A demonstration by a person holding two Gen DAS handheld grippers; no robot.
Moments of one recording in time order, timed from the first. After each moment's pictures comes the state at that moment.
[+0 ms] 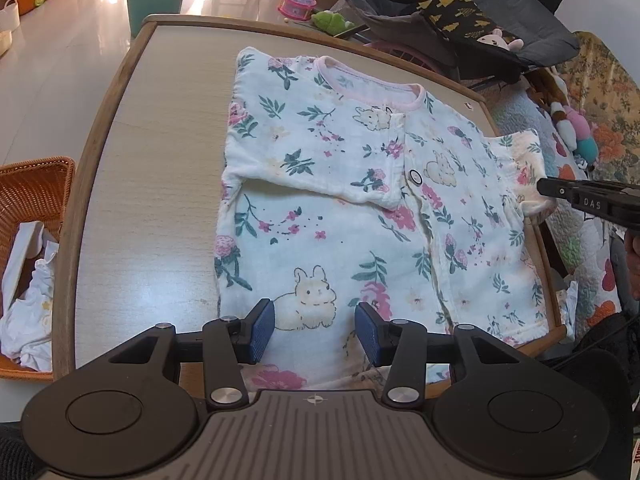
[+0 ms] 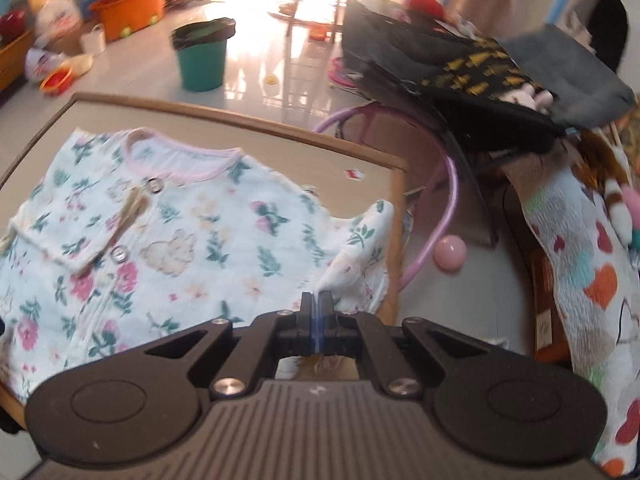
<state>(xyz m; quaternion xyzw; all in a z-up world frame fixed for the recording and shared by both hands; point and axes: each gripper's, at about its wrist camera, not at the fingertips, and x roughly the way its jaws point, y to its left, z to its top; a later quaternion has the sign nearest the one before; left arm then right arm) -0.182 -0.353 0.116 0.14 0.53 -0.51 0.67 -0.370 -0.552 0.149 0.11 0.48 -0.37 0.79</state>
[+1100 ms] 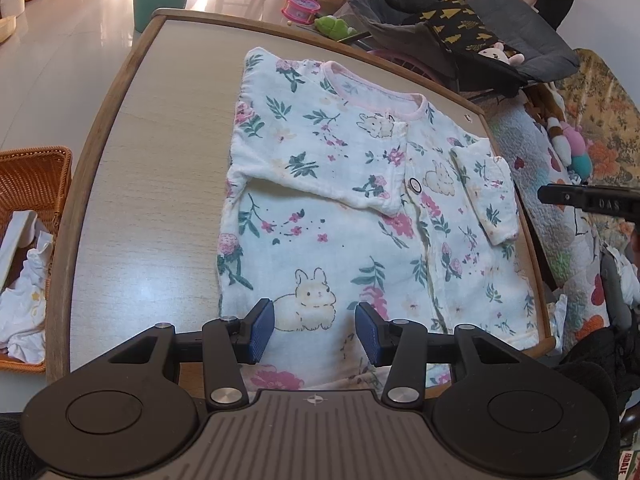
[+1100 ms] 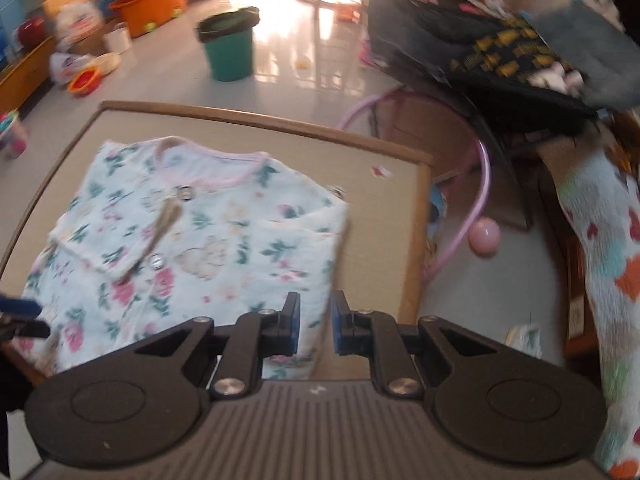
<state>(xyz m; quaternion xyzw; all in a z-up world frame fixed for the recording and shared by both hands) -0.177 -0.350 0.114 0.12 0.53 -0.51 0.67 -0.386 -0.584 0.163 0.21 0.48 -0.34 0.78</state>
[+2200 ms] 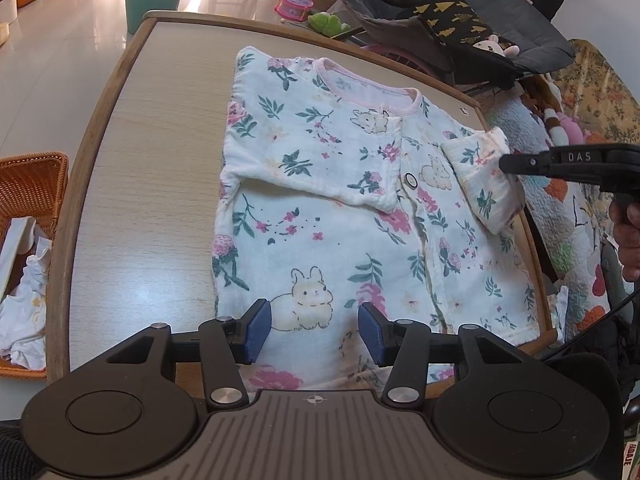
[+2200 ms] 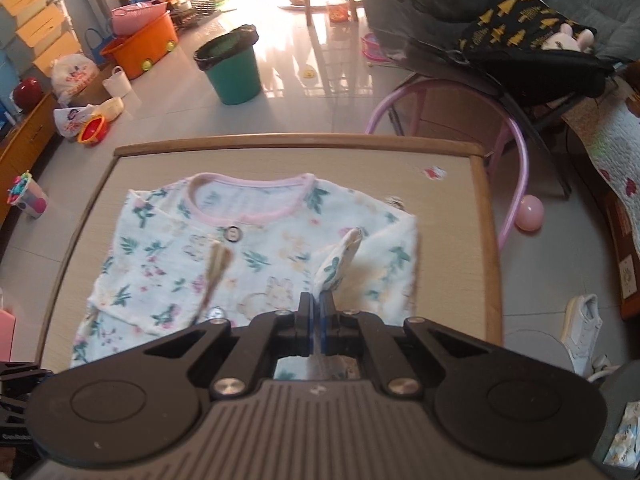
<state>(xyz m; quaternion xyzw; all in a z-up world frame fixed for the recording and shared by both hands) -0.177 -0.351 0.114 0.12 0.53 -0.51 0.66 -0.339 -0.572 0.157 0.27 0.43 -0.32 0.80</state>
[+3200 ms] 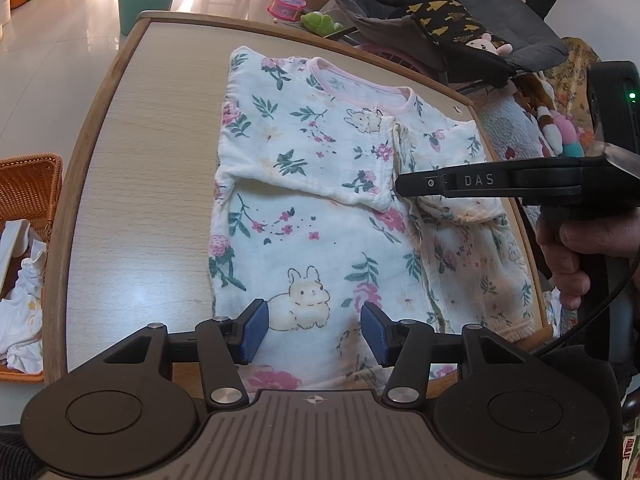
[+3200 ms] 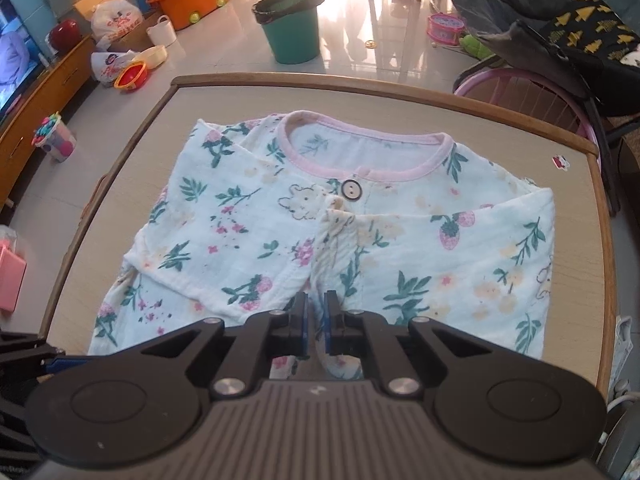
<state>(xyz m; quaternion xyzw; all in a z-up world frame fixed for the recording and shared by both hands) -0.176 -0.352 0.114 0.12 0.53 -0.52 0.66 -0.272 -0.524 0.123 0.24 0.47 -0.25 0.81</state>
